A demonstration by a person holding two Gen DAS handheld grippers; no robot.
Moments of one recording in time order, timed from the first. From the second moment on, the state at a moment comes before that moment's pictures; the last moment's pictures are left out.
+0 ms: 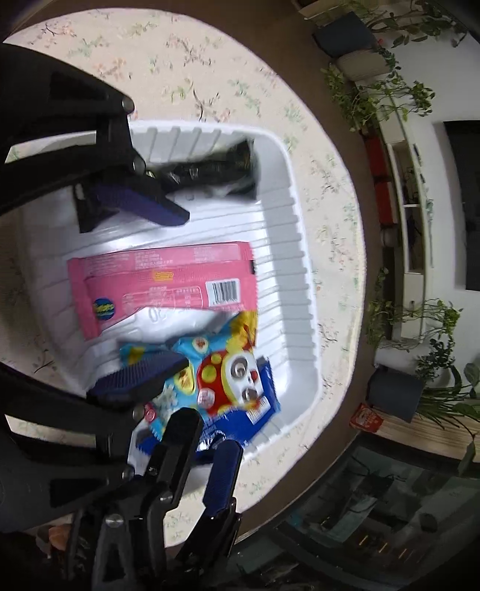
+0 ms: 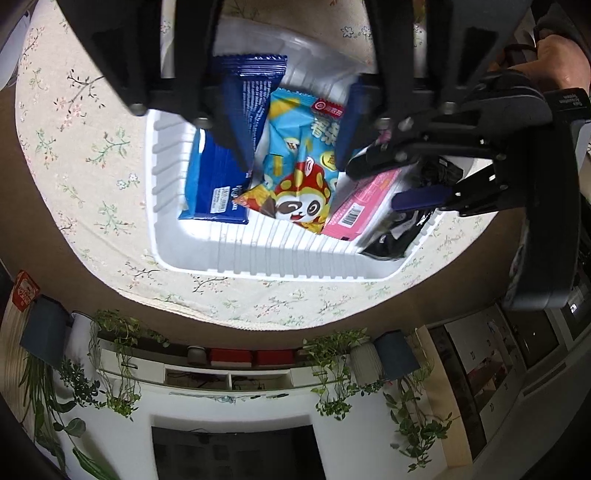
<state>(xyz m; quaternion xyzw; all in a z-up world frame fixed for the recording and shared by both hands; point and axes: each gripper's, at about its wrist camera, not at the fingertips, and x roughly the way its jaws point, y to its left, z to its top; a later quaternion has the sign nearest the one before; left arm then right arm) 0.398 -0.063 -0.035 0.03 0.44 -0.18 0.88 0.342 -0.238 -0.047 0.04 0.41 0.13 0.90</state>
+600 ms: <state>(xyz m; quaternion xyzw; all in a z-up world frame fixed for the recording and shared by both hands) 0.206 0.012 0.005 -0.02 0.42 -0.14 0.90 0.174 -0.267 0.030 0.00 0.31 0.21 0.93</state>
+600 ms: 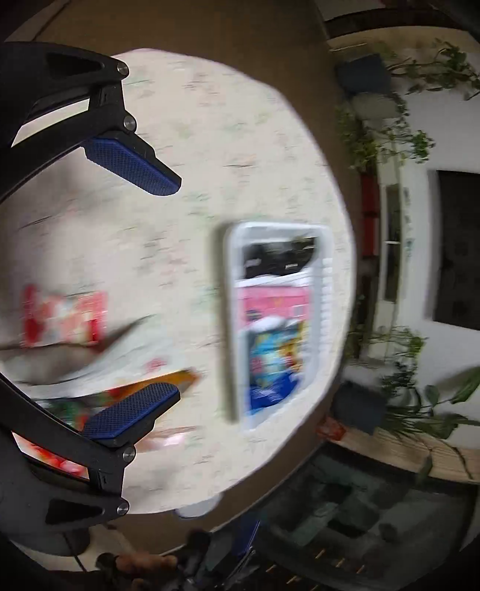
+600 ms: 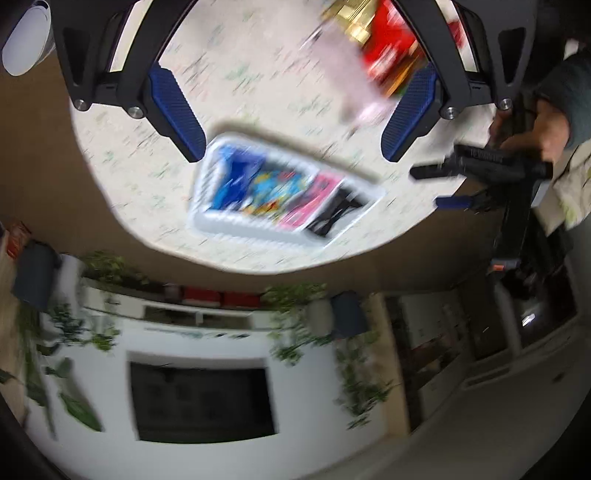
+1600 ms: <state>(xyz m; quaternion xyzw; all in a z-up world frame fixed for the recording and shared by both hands) 0.200 -0.036 -0.038 0.05 0.52 -0.19 0.83 0.184 -0.205 -0.061 -0.11 0.43 0.28 0.85</state>
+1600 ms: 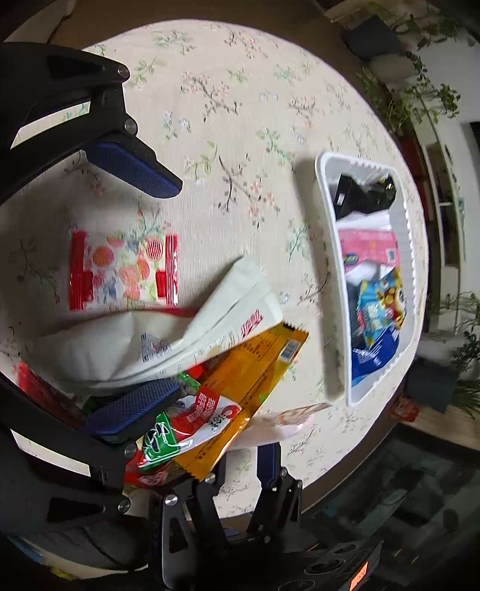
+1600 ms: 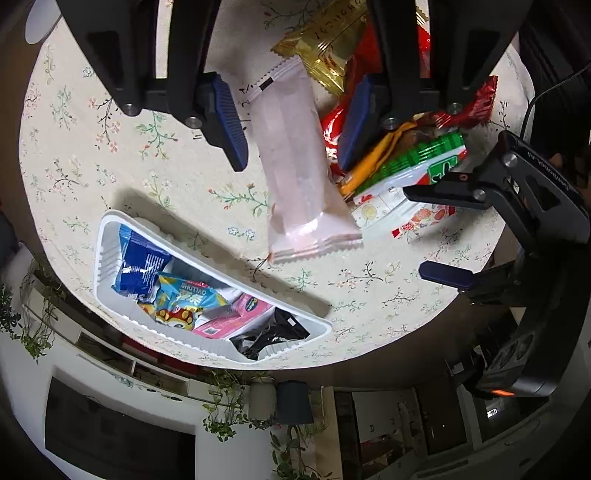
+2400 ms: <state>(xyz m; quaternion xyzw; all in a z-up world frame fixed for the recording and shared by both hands) 0.207 -0.054 -0.055 0.06 0.53 -0.22 0.82 0.179 -0.220 -0.063 -0.08 0.43 0.30 0.85</state>
